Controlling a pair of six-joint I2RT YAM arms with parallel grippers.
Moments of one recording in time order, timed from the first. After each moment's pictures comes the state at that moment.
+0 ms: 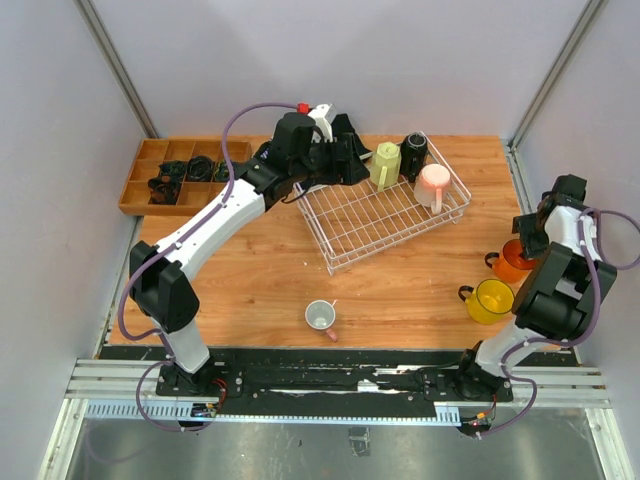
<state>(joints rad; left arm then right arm) -0.62 1.73 1.68 -0.34 0.20 -0.49 -0.51 1.64 1.21 -0.69 0.12 0.94</state>
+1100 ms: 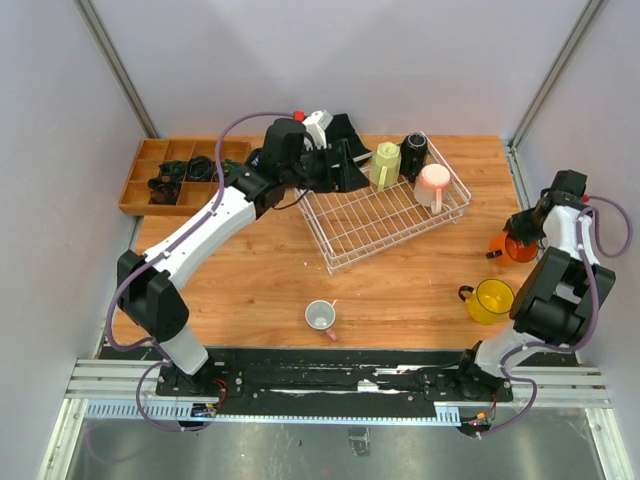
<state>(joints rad) -0.61 1.66 1.61 -0.33 0.30 -0.55 -0.48 1.65 1.22 -0.66 -0.04 0.82</state>
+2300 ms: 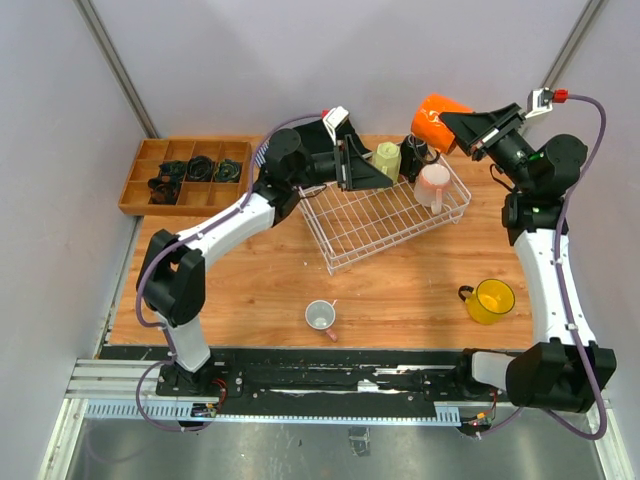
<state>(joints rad) -0.60 1.76 1.41 0.55 0.87 -1.06 -0.09 1.22 1.21 0.35 -0.71 1.27</state>
